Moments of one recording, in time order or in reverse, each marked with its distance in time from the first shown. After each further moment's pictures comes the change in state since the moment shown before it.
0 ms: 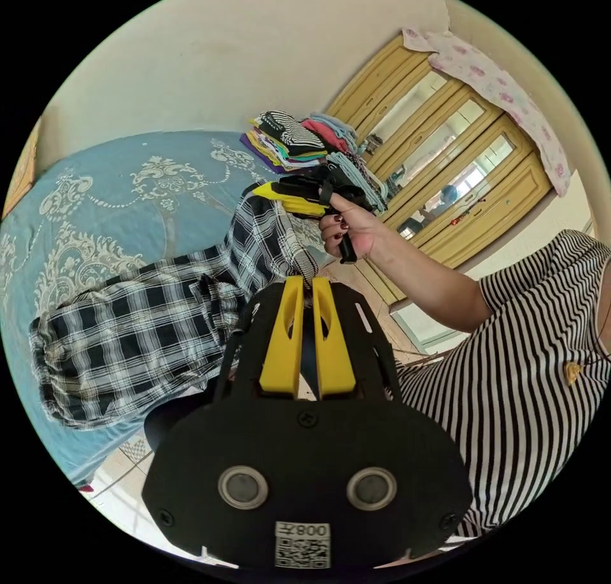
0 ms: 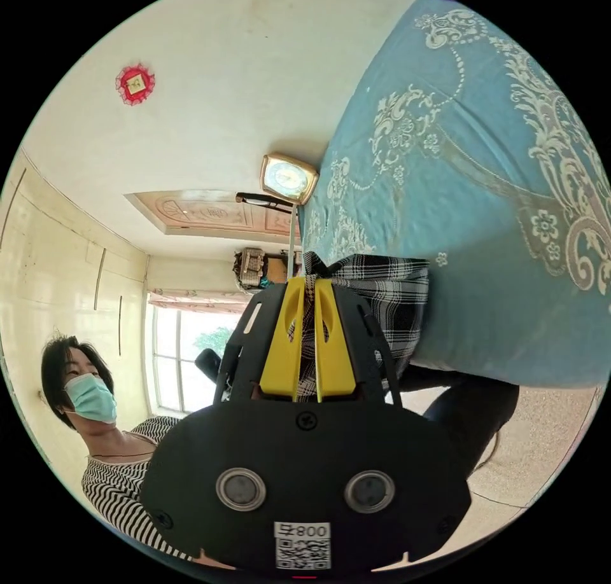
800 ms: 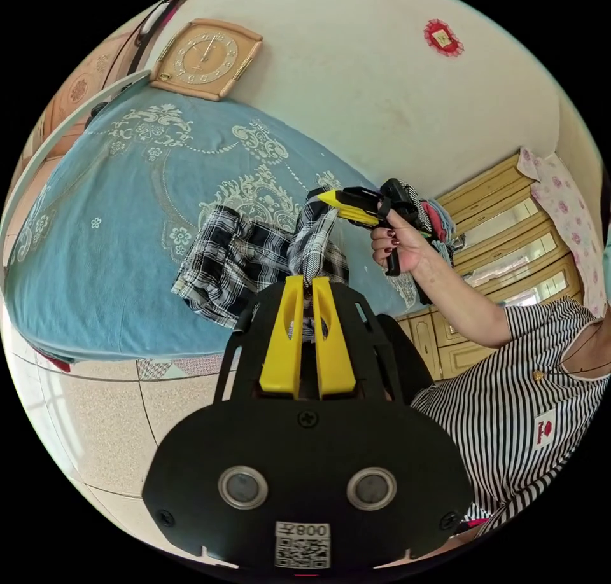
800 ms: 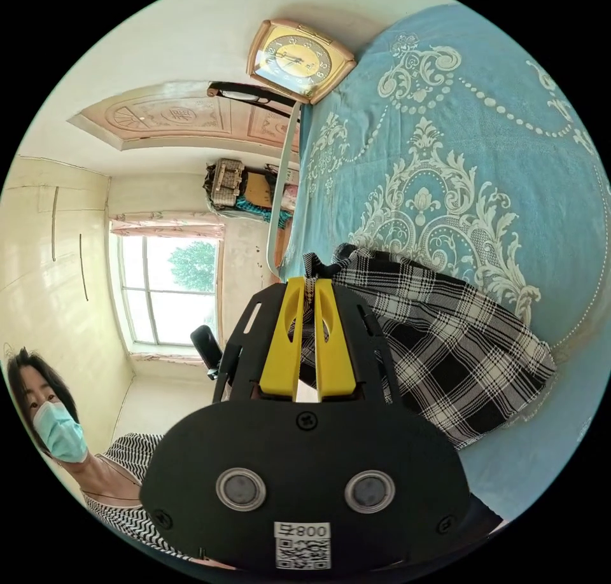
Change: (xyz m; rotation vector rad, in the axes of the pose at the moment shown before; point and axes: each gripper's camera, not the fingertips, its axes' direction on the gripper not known) left arm -0.197 0.105 -0.278 0.180 -0.194 -0.495; right arm -0.147 -0.098 0.298 -0.429 0.140 -0.094
